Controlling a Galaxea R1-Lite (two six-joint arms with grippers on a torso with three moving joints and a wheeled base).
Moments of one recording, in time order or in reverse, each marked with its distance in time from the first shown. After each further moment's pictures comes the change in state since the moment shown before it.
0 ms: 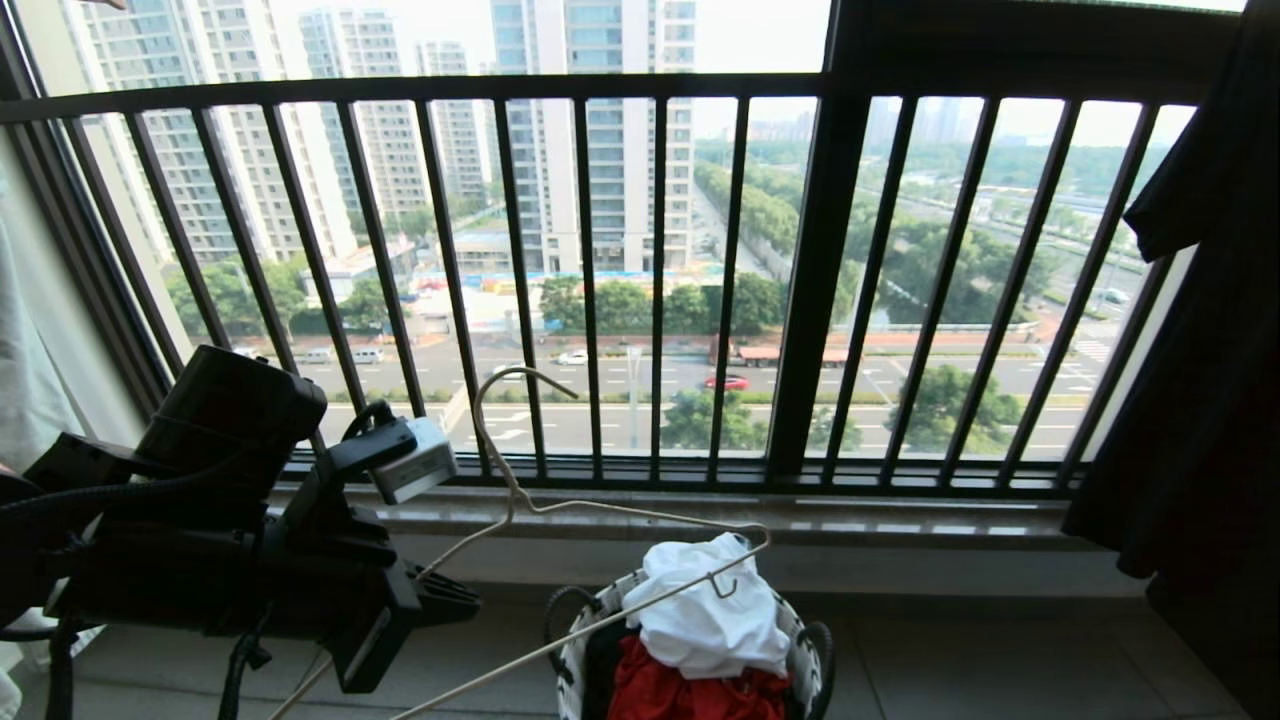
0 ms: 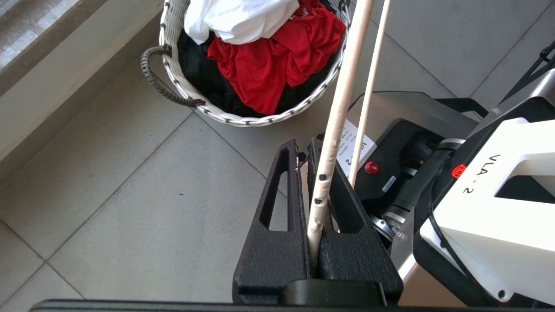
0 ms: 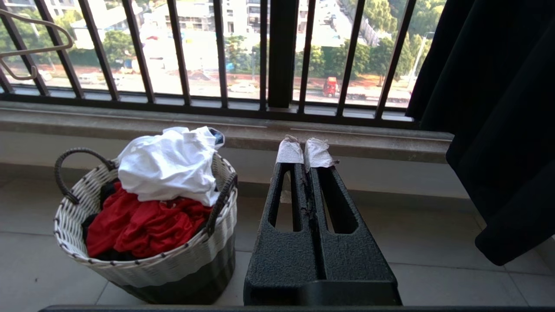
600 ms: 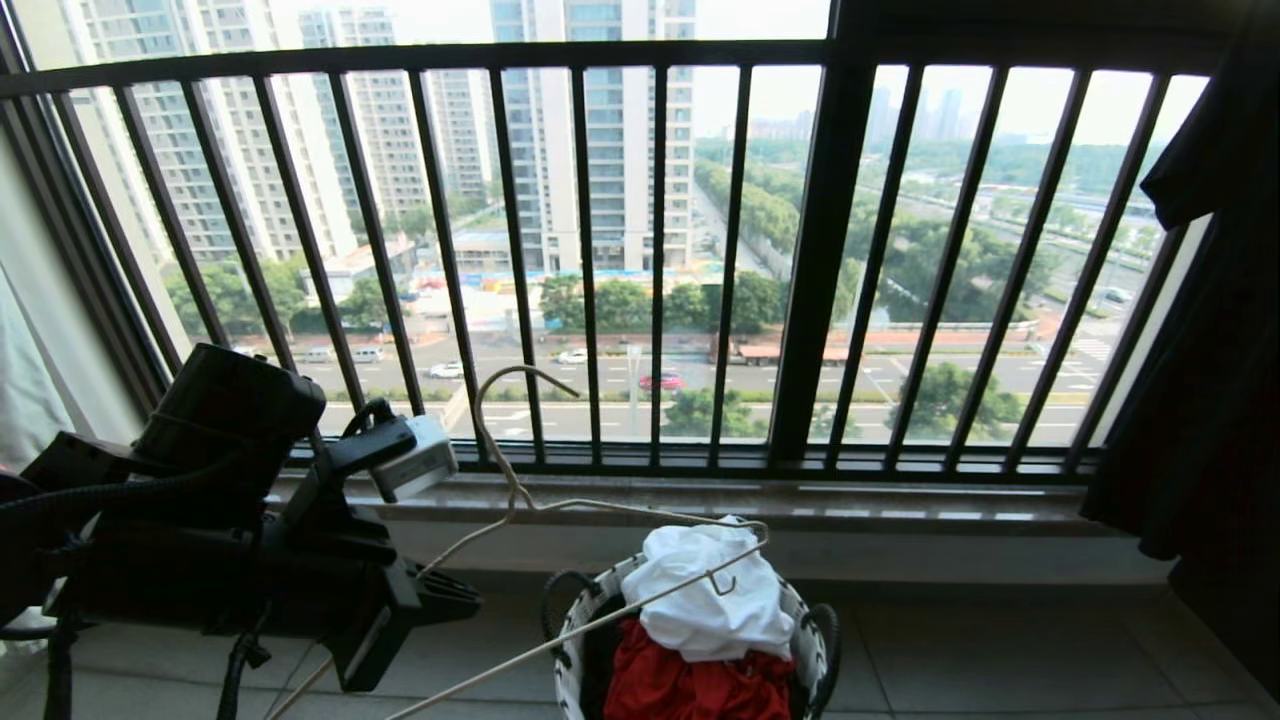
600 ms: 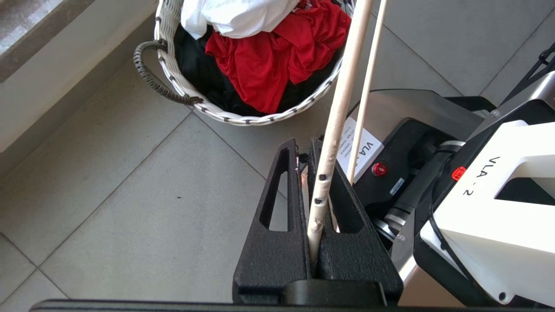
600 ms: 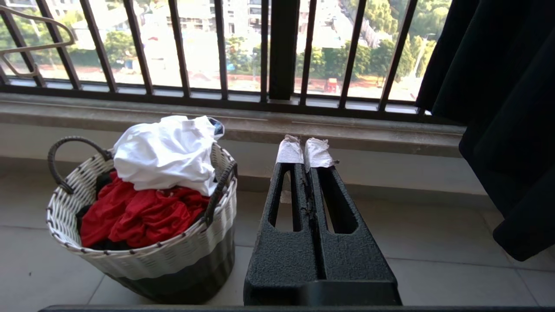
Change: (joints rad) left arm 0.000 -0.004 -0.001 -0.003 -0.001 0.000; right arm 0.000 0.000 0.000 -0.001 0.000 0.000
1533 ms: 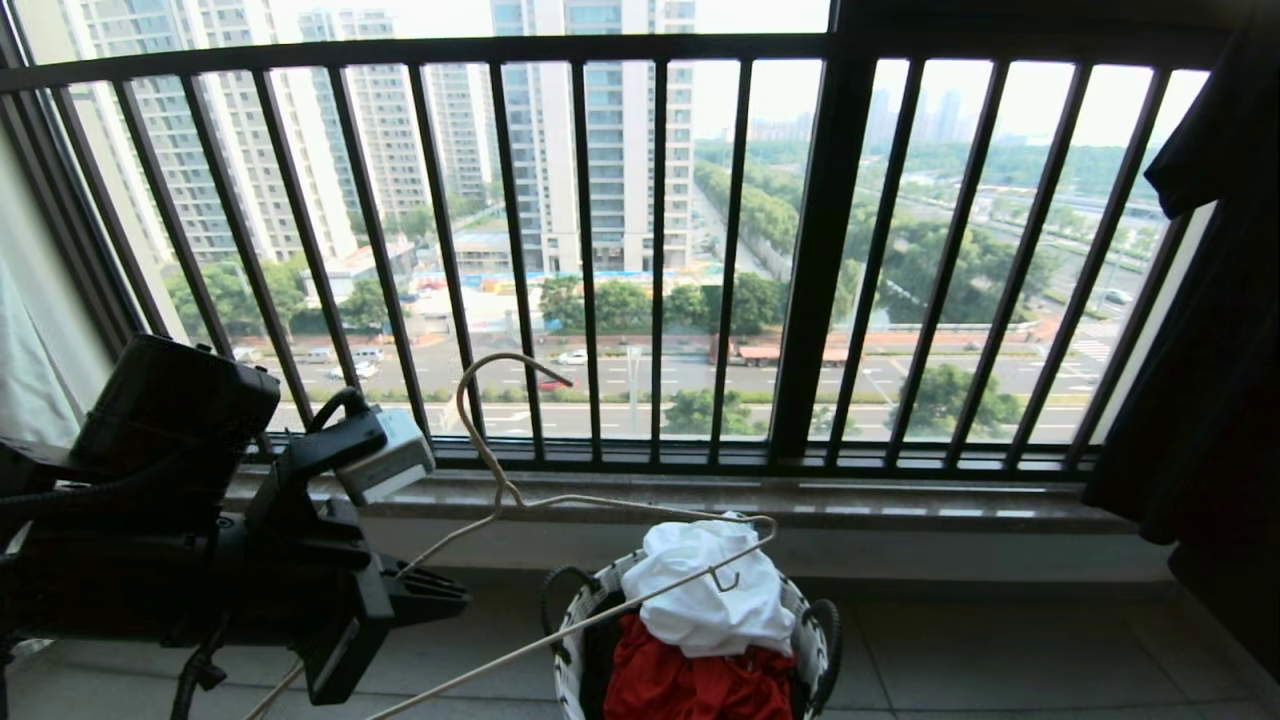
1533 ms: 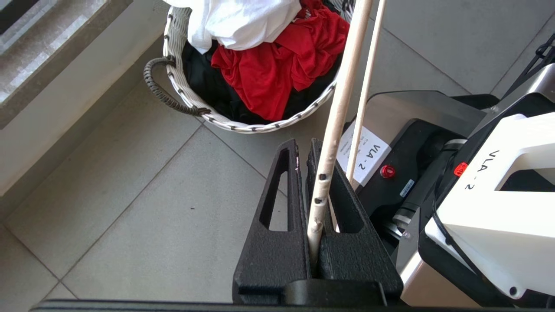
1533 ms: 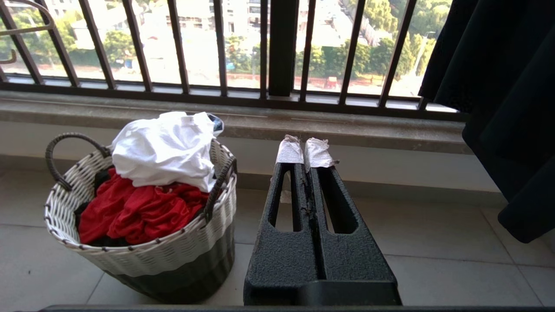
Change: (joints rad) left arm 0.000 -0.072 0.011 0.010 -0.001 0.041; right arm 0.000 0.000 0.000 0.001 0.000 0.001
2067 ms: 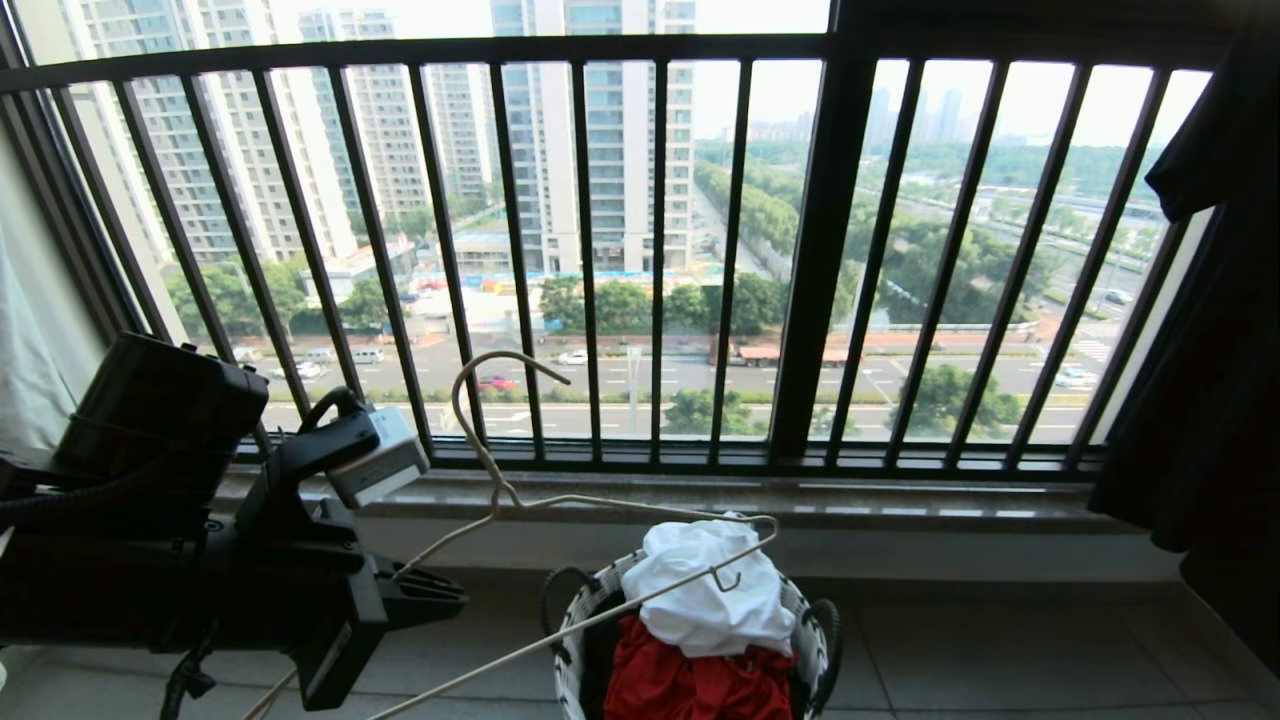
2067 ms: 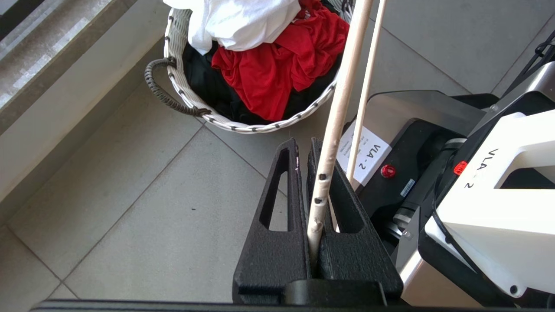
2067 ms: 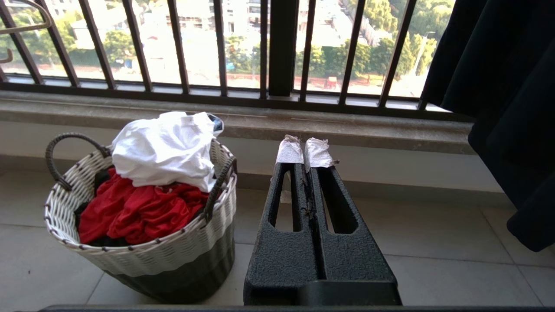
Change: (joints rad) left arm -0.003 -0.016 0.006 0.000 0.001 0.003; right arm 0.000 0.000 0.000 0.000 0.000 0.000
